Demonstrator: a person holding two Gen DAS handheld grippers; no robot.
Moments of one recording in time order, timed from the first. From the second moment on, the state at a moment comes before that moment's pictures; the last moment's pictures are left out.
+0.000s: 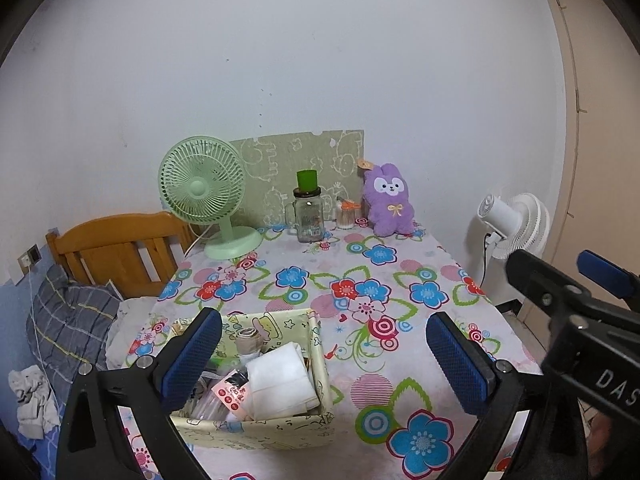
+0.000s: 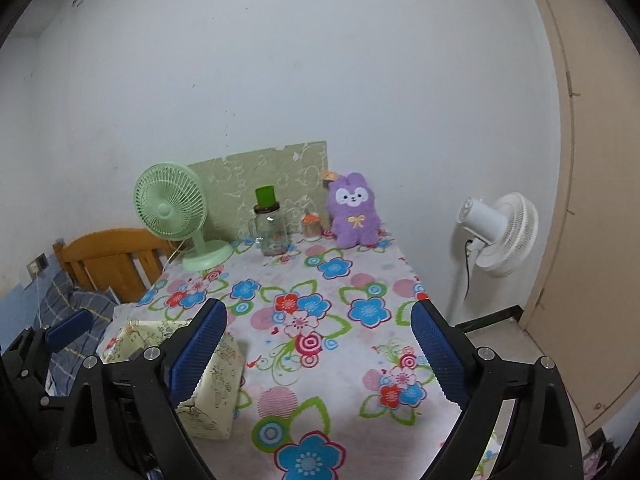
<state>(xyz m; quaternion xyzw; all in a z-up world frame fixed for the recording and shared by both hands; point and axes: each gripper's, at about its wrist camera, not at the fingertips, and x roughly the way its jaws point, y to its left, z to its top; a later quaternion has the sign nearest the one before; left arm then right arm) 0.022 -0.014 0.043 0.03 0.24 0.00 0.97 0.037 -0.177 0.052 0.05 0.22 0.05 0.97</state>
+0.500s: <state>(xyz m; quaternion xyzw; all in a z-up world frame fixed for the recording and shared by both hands) 0.007 0.005 0.046 0.01 0.23 0.02 0.97 0.020 -0.183 0.051 0.05 0.22 0.04 0.97</state>
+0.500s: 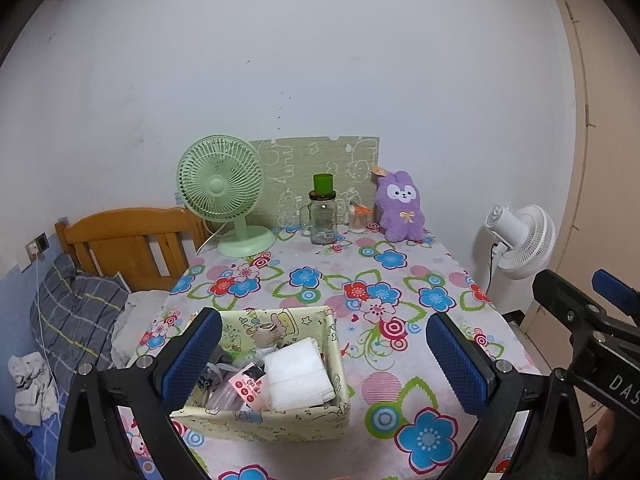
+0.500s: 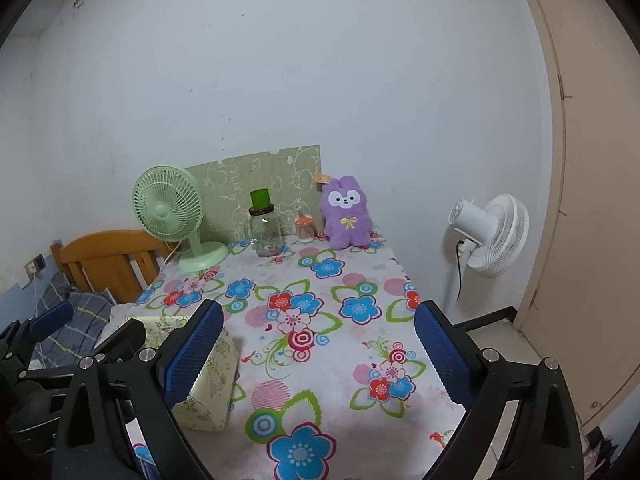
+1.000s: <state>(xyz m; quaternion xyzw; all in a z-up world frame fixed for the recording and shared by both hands) 0.008 0.012 0.049 0.00 0.23 0.03 0.97 0.022 -0.179 0.055 0.04 0.21 0.05 0.98</state>
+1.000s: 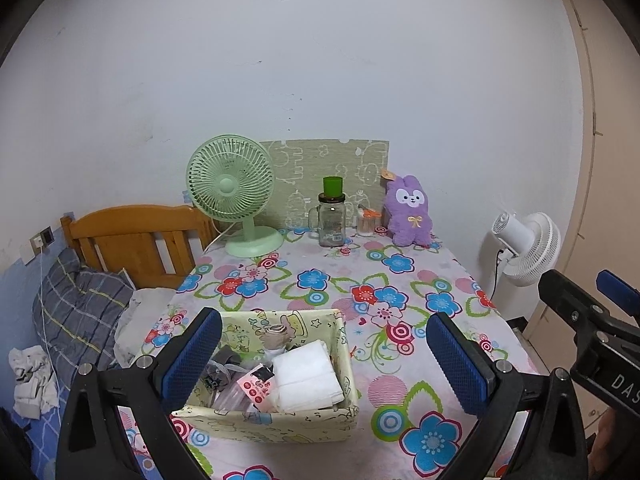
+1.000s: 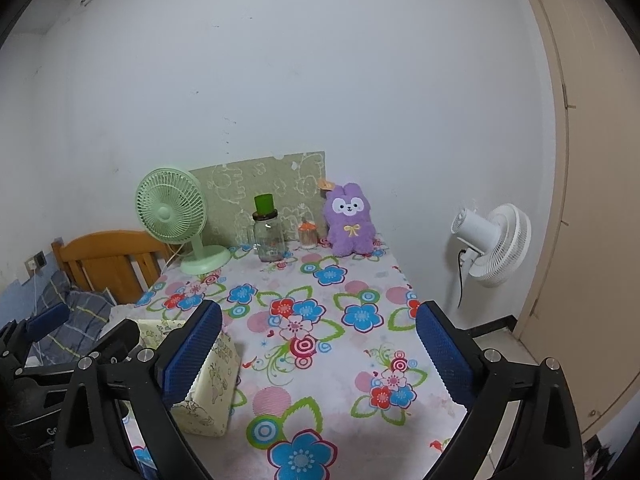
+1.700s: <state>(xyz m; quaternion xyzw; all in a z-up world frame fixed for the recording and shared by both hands) 0.009 0.015 0.049 0.00 0.23 0.03 0.97 0.026 -0.177 0.053 0.04 0.21 0.05 0.98</state>
